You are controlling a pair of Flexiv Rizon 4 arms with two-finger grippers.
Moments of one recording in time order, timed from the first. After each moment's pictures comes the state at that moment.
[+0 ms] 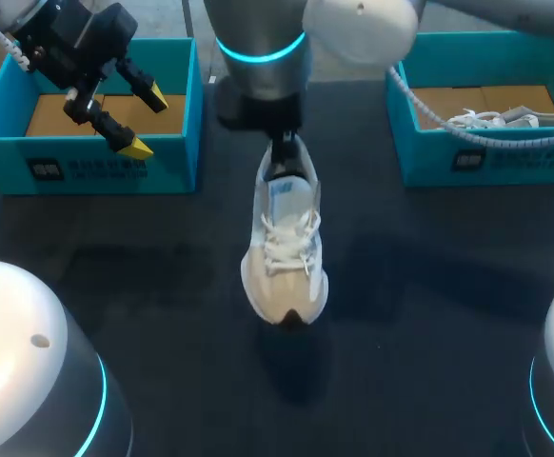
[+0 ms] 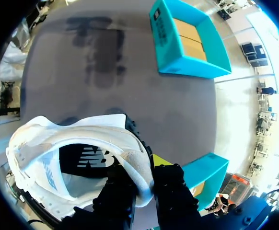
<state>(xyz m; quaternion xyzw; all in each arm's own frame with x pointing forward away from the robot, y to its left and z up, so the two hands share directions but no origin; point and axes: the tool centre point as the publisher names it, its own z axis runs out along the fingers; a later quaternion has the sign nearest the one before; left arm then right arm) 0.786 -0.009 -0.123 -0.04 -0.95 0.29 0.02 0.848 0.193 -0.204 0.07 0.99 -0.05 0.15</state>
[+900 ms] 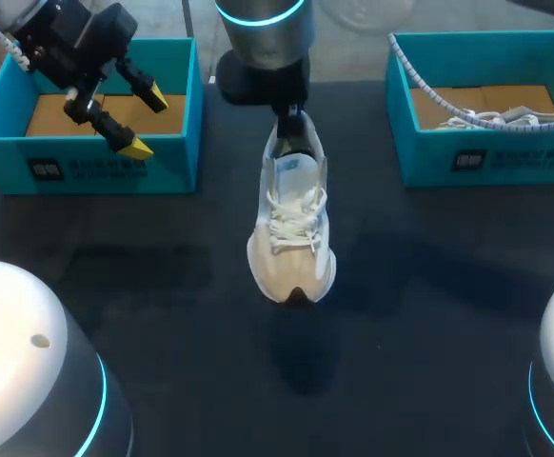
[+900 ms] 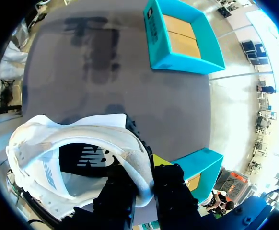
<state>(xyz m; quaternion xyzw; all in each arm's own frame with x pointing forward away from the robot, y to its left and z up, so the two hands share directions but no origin) 0.786 -0.009 -0.123 -0.04 -0.95 0.29 0.02 0.859 0.182 -0.178 0.07 0.98 -0.07 0.15</state>
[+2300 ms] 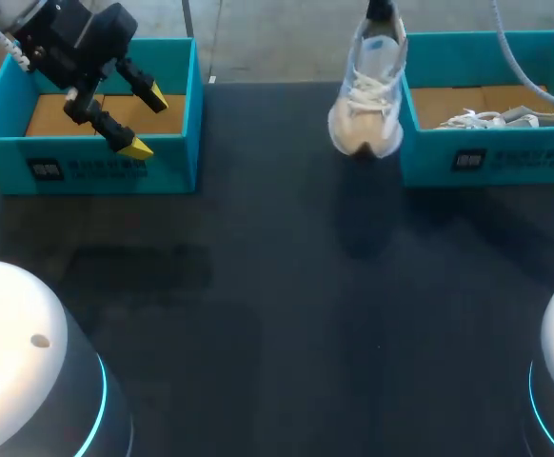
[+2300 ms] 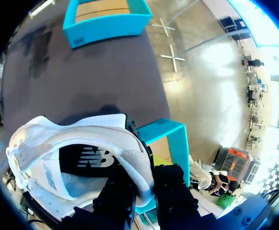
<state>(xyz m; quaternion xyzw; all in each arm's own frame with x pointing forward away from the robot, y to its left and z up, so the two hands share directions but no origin) 0.786 -0.009 -0.123 -0.04 -0.95 0.29 0.02 1.087 0.025 -0.144 0.17 0.96 -0.10 0.19</state>
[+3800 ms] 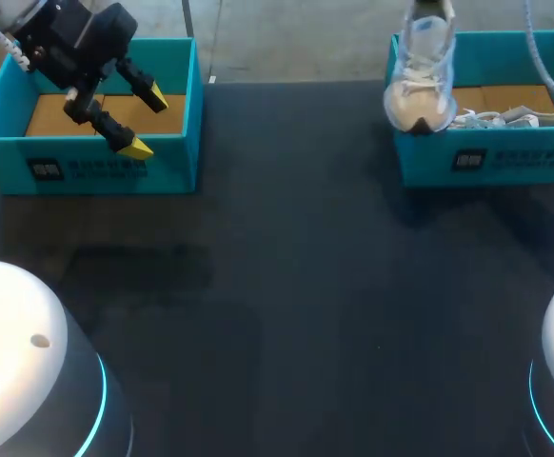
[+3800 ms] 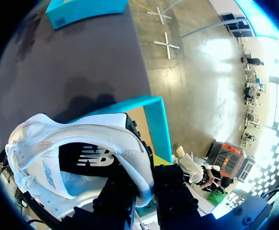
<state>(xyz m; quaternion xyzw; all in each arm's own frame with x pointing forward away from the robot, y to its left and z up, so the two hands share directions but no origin) 0.786 -0.009 -0.123 -0.04 -0.95 0.29 0.02 1.154 -0.082 -0.151 0.16 0.96 -0.15 0.20</state>
